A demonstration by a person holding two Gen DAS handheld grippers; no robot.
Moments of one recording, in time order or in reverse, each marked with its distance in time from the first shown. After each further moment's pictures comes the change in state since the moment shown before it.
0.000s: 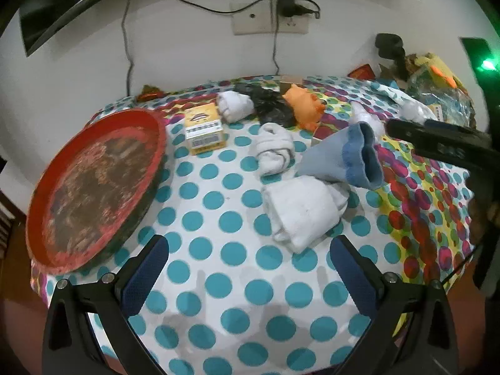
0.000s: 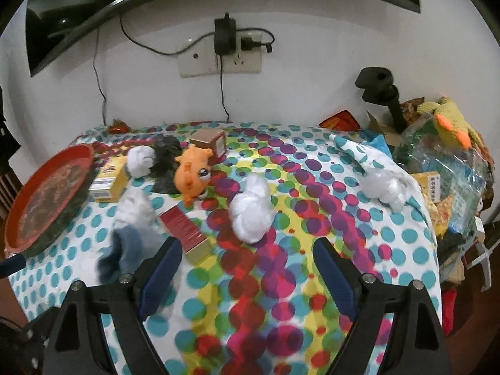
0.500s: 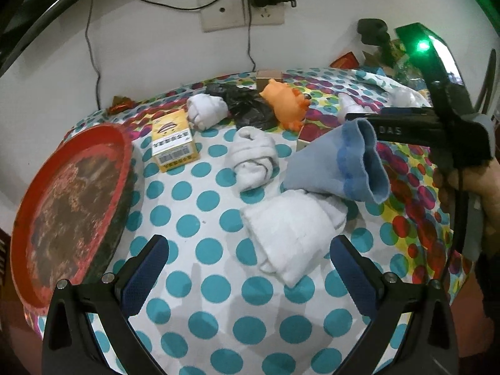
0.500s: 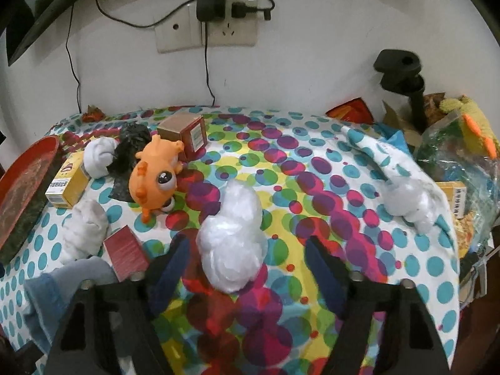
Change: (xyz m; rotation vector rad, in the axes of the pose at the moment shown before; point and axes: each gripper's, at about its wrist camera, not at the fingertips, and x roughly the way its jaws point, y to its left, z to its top) left arm 0.034 -0.011 0.016 0.093 0.004 -0.055; right arm 0.079 -0.008 0.017 -0.021 0.066 -0.024
